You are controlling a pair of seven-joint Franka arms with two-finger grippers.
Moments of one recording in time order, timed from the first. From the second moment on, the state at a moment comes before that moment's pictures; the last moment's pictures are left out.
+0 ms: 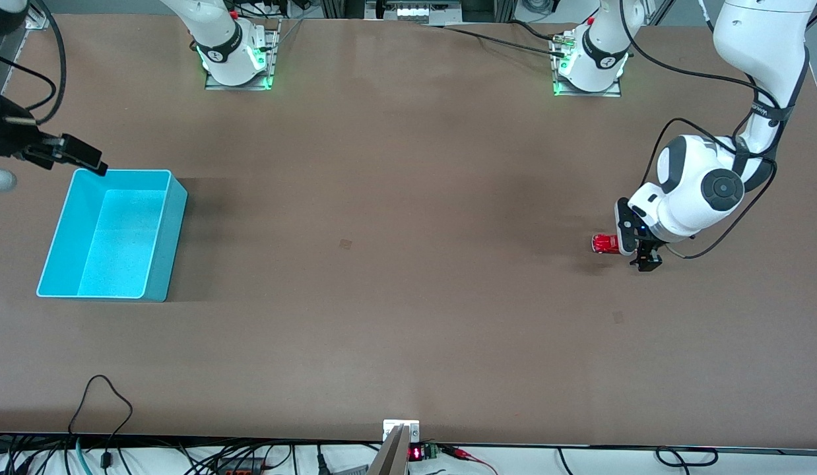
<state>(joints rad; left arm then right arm) 0.17 0.38 -0.13 -2.18 0.14 2.52 1.48 0.00 0.04 -0.02 -1.63 0.01 1.62 0.11</state>
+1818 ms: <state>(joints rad) 0.17 0.40 -0.13 -2.21 0.14 2.59 1.48 0.00 0.10 -0.02 -1.59 0.02 1.63 0.11</state>
